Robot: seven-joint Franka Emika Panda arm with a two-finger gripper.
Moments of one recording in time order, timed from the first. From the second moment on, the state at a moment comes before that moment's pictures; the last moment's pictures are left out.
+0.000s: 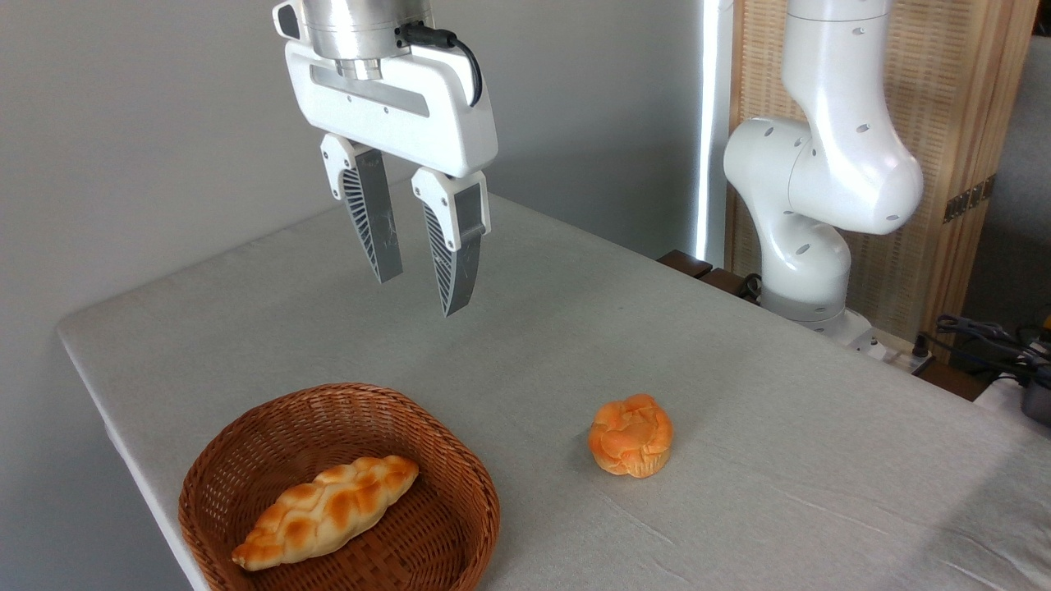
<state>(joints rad) -0.03 -0.03 -0.01 -1.63 -0.03 1.64 0.63</state>
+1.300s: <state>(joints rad) 0.00 -0.24 0.04 -2.09 -0.04 1.82 1.01</state>
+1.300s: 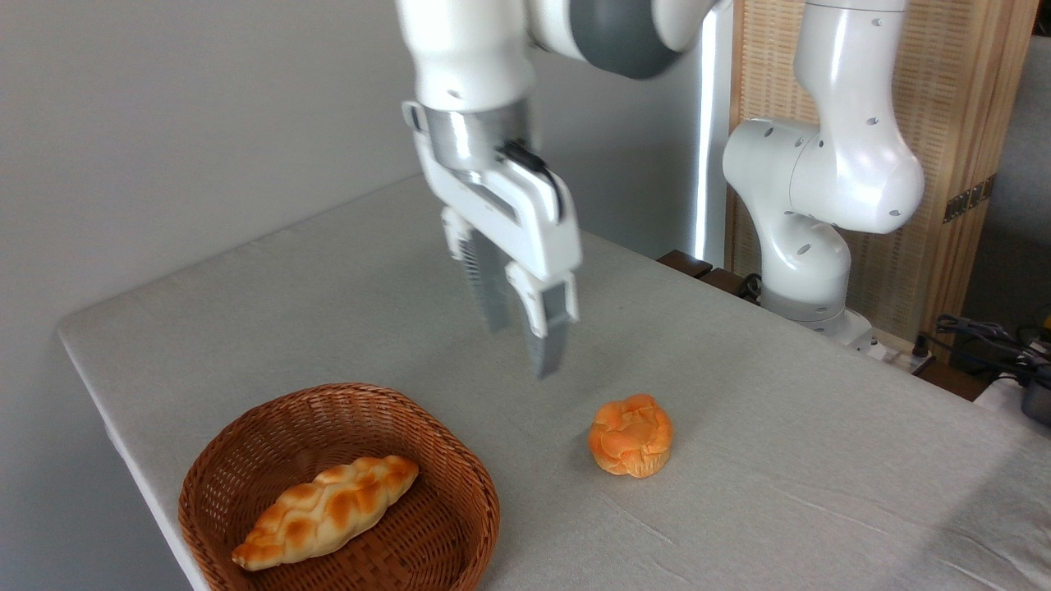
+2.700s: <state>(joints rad) -0.07 -0.36 0.21 -2.47 0.07 2.07 1.35</state>
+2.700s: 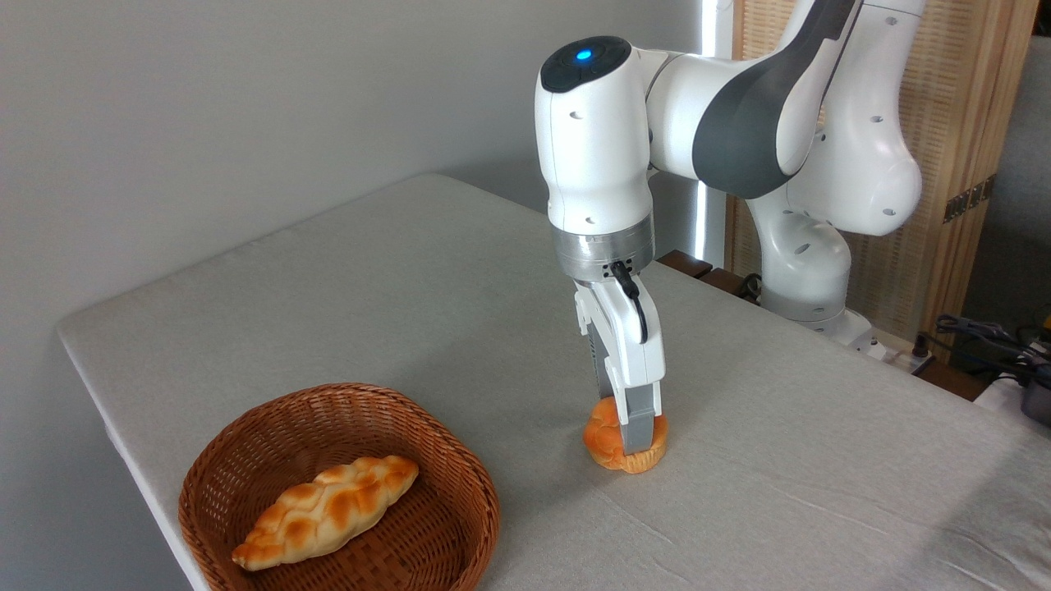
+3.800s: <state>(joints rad) -0.11 0.08 0.15 -1.71 -0.35 1.90 0.89</state>
